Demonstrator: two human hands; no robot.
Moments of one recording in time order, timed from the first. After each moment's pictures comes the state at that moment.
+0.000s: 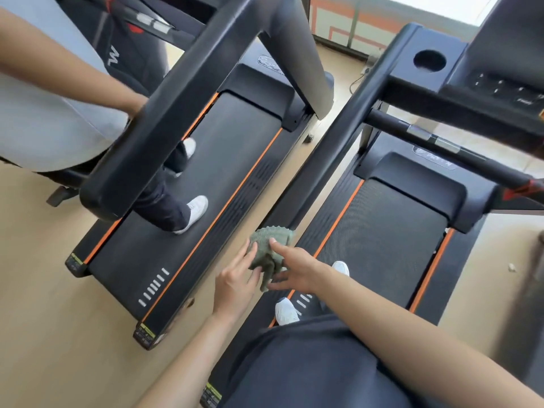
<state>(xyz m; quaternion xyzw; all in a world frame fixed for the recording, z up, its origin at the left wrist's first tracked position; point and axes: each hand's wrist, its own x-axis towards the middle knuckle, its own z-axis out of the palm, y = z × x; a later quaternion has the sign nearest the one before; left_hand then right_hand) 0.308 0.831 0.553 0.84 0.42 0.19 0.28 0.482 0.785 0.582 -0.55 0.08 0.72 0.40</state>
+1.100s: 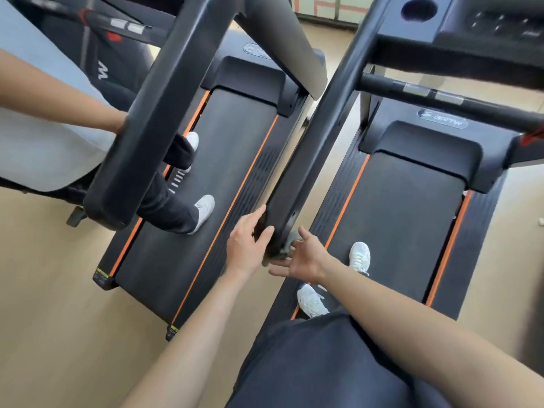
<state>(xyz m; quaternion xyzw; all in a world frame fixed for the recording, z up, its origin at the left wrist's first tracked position) 0.349 0.873 0.575 0.82 0.43 0.11 0.36 0.469 0.771 0.512 -0.38 0.28 0.71 0.53</state>
